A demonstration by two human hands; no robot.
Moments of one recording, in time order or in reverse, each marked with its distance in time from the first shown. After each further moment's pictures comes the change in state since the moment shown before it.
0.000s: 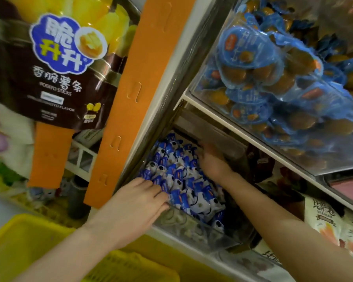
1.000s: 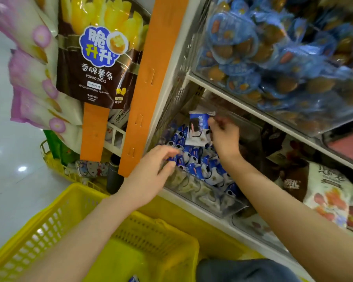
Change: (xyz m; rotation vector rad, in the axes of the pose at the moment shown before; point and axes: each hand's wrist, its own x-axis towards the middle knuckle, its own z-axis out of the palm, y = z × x) left_hand -0.017 0.032 -0.018 -0.602 0.170 -0.485; right_hand -0.057 -0.055 -0.015 0.862 0.398 0.066
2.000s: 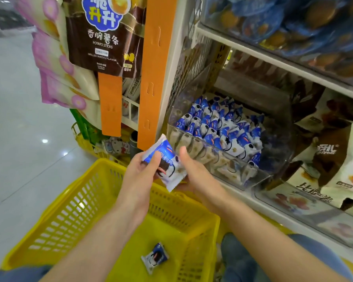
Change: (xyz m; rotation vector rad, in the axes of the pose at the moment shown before) left_hand -0.065 -0.019 0.028 -0.879 0.465 -0.578; right_hand -0.148 0.026 0.020 0.261 -0.839 0.462
